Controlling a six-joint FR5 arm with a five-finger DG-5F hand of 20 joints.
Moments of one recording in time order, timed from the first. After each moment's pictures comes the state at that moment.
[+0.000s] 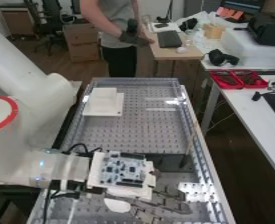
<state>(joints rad) 1.11 -2.26 -1.50 -2.78 -1.98 -0.74</state>
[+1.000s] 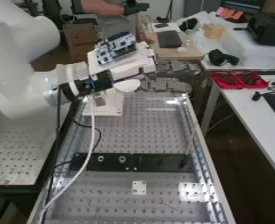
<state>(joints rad) 1.33 -1.94 -1.77 -2.34 -1.98 -0.42</state>
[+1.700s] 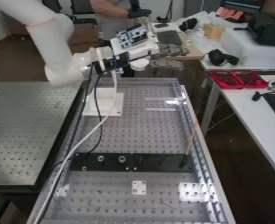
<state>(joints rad) 1.68 -1.94 -1.84 -2.30 -1.66 -0.44</state>
